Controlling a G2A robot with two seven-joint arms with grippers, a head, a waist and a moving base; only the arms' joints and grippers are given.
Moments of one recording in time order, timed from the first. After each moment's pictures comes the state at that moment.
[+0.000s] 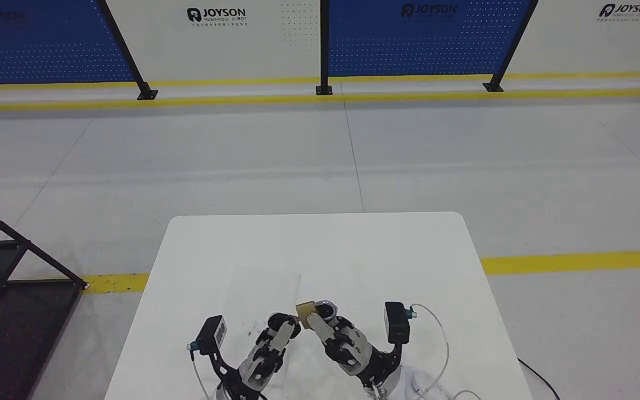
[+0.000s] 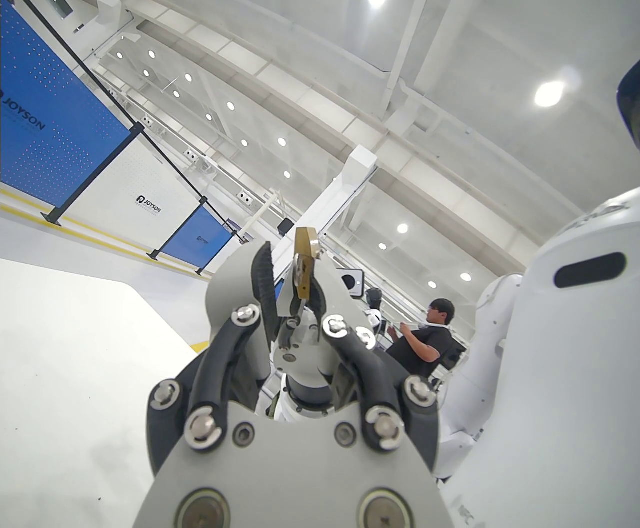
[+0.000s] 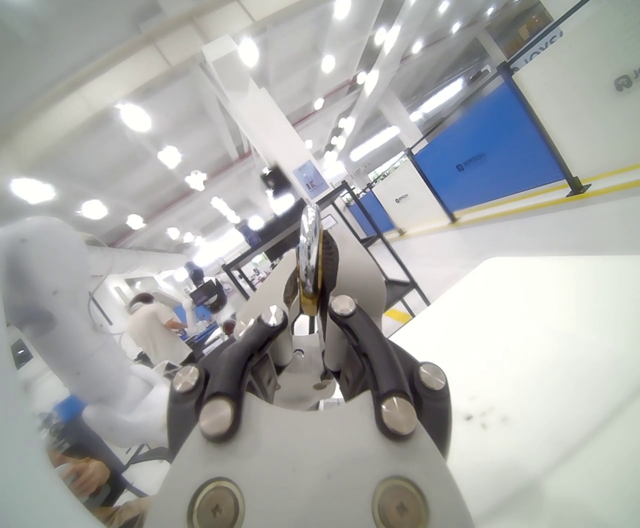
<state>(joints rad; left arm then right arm) 1.98 -1.16 -1.15 -1.74 0.70 -0.98 0.53 -1.76 -1.23 0.92 -1.76 -0.75 -0.75 -0.33</state>
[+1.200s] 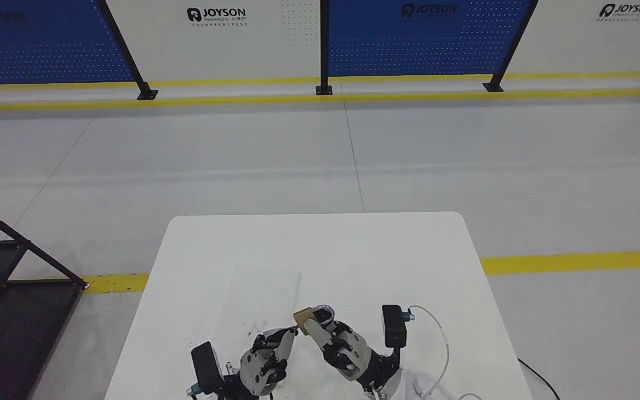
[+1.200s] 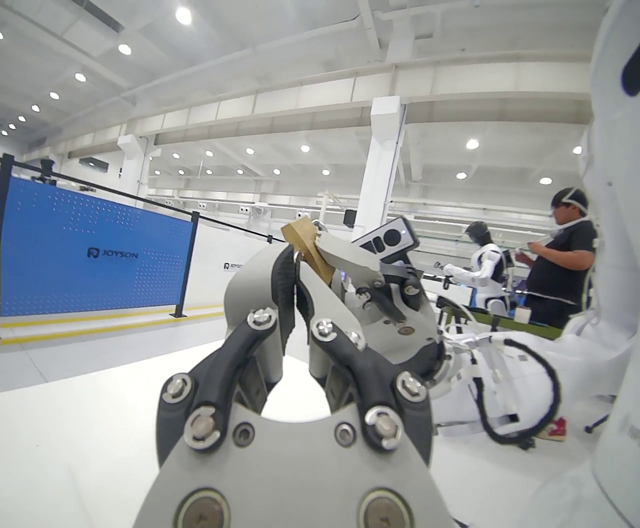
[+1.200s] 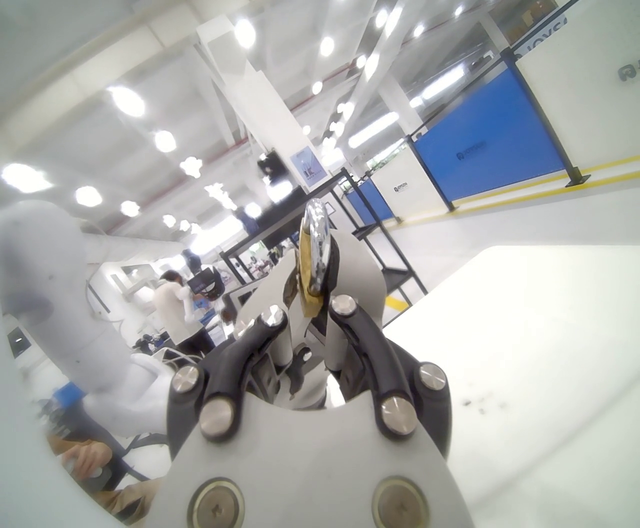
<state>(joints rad) 1.95 -1.18 -1.16 -1.66 1.47 -0.56 1.12 -1.78 -1.22 0.93 -1.79 -0.76 -0.73 -0.28</state>
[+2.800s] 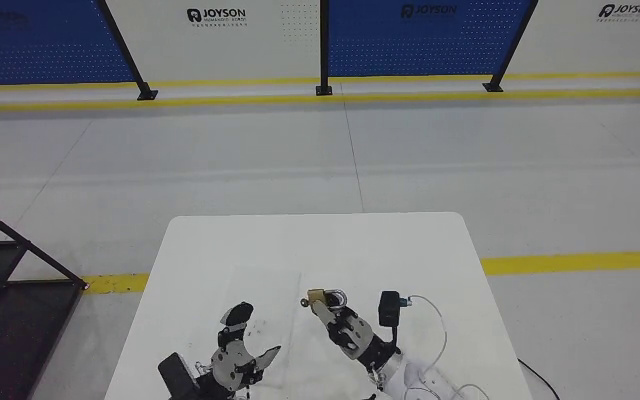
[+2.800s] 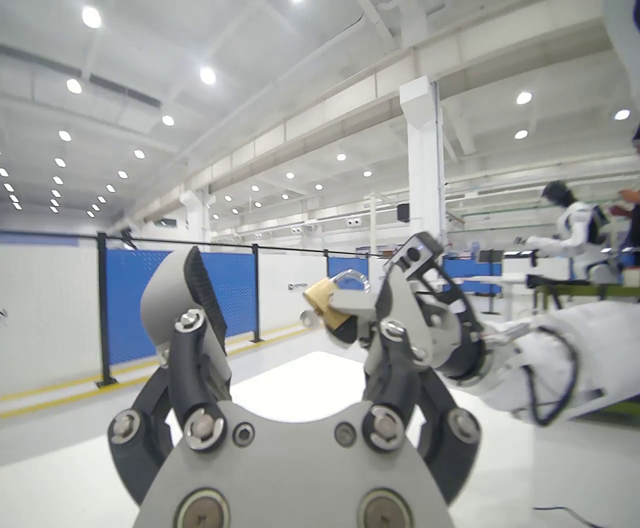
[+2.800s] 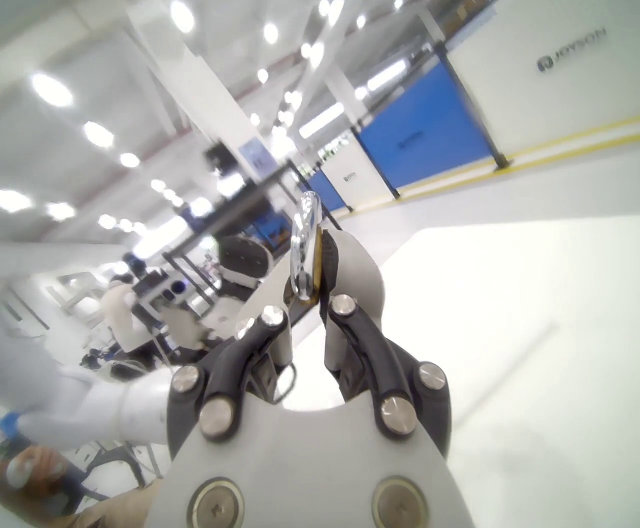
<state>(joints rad) 2.02 -1.12 -1.31 -1.70 1.46 -0.52 1.17 -1.70 -1.22 0.94 -1.71 -0.71 -0.53 -0.15</state>
